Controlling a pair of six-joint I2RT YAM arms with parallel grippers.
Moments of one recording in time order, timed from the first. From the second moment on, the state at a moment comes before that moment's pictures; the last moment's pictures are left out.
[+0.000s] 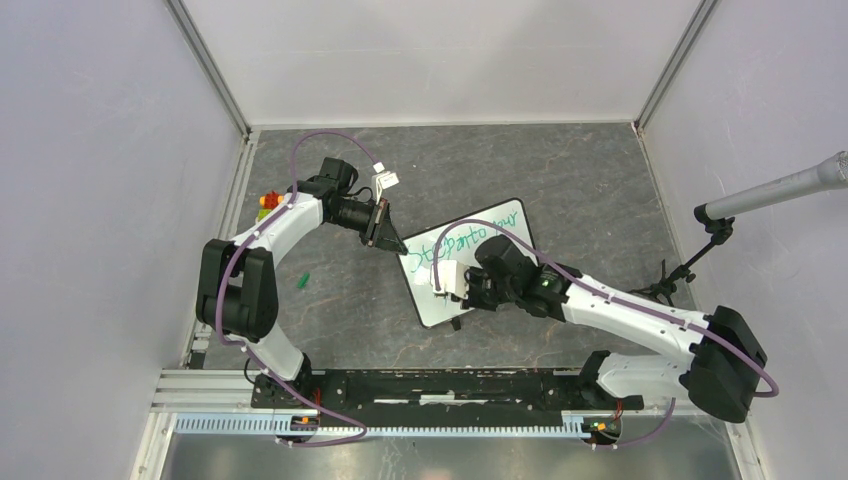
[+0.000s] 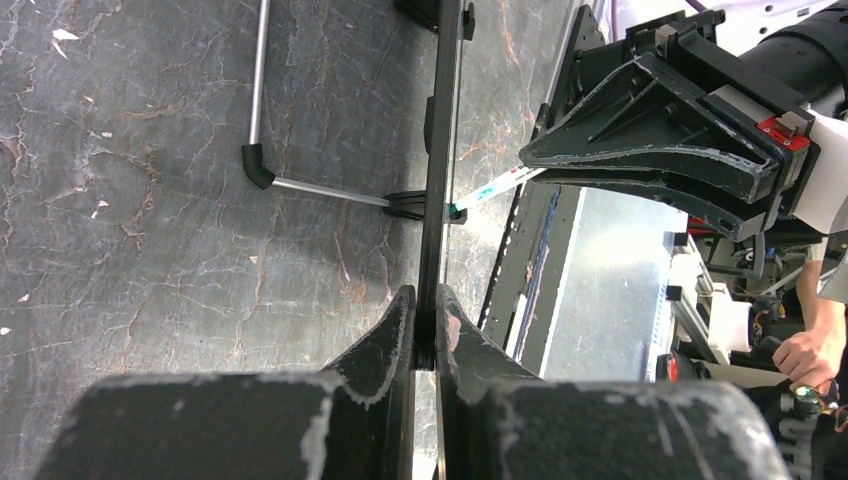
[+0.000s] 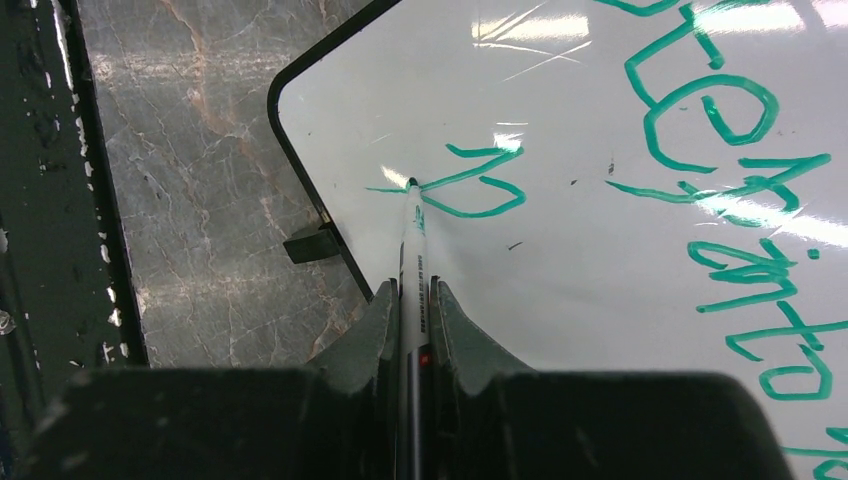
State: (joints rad) left arm -0.26 1.66 1.18 -0.70 1.08 0.25; right arm 0.93 1.20 0.78 -0.38 -0.20 -0.57
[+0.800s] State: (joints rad) left arm -0.26 1.66 1.18 -0.70 1.08 0.25; right arm 0.80 1.06 0.73 -0.36 -0.20 -0.54
